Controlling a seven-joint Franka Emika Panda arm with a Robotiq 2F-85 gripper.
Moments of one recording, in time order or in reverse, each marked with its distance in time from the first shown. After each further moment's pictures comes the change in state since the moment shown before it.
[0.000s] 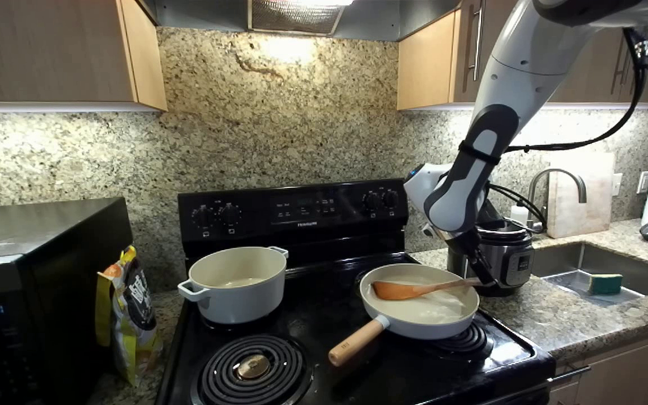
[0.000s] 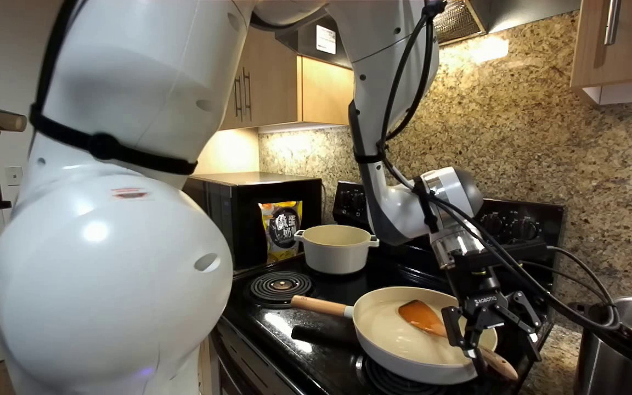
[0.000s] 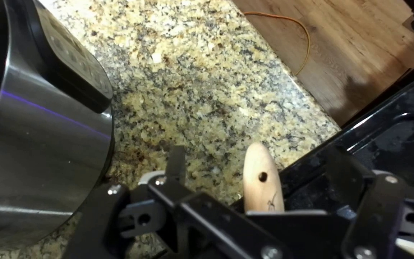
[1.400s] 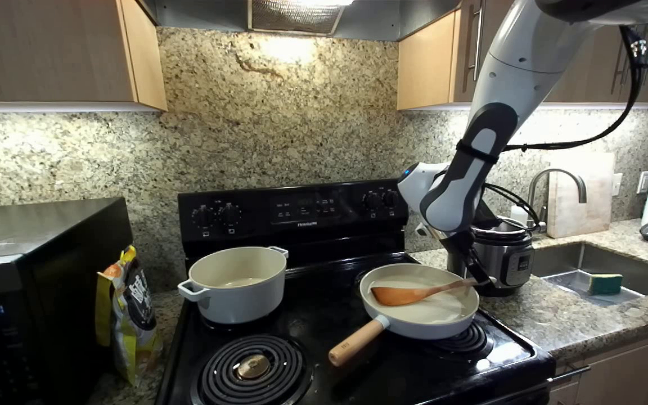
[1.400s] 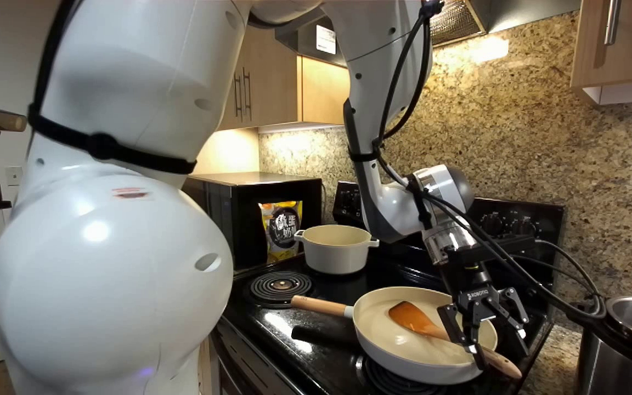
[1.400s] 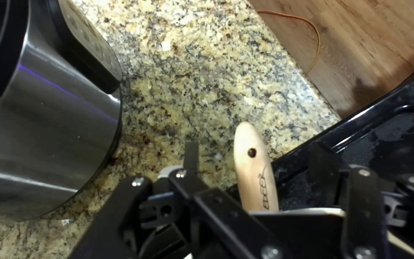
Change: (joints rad) arm 0.003 -0.010 0.027 -0.003 -0.030 0.000 0.008
